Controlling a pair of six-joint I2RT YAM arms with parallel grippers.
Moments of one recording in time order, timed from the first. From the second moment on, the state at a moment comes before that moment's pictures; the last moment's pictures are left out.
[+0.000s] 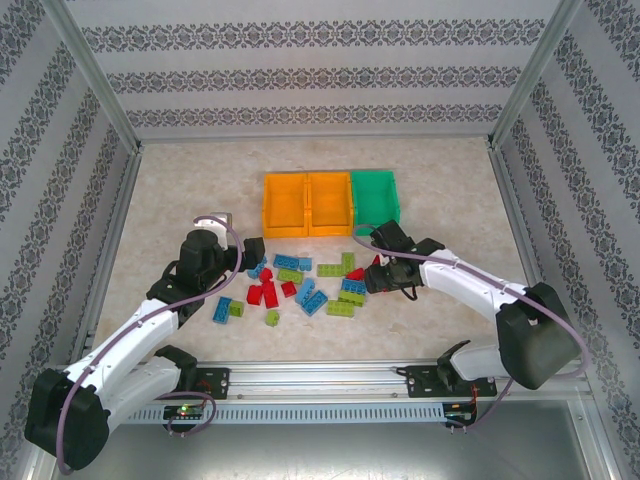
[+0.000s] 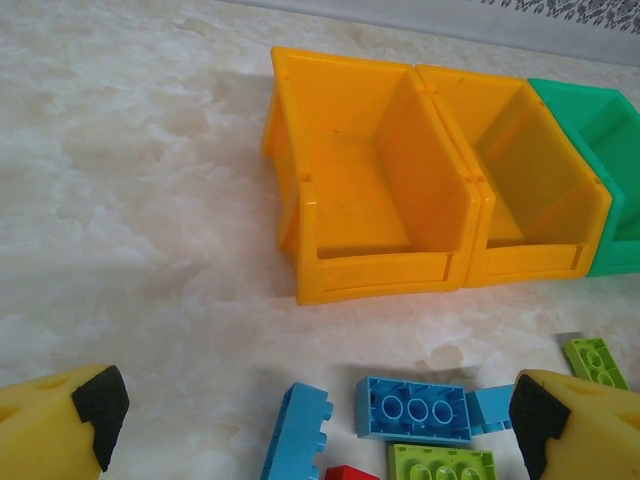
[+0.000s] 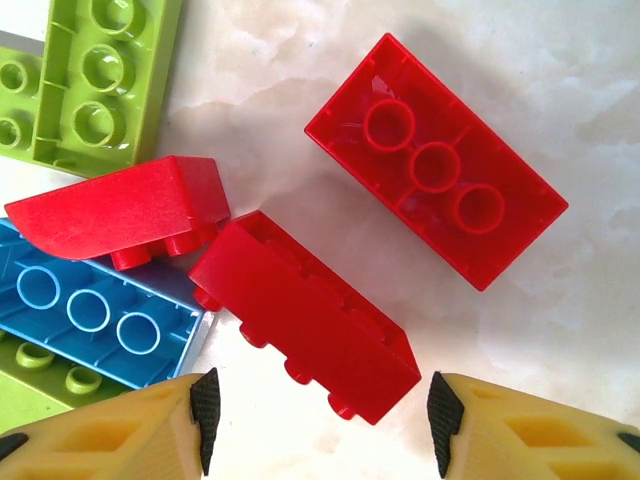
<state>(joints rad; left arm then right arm) -0.37 0.91 0.51 -0.09 -0.07 -0.35 0.55 1.37 0.78 -0.69 0.02 0.34</state>
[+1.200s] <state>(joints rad) -0.37 0.90 0.50 -0.09 -0.07 -0.35 0.59 1.49 0.82 -0.73 0.01 0.34</state>
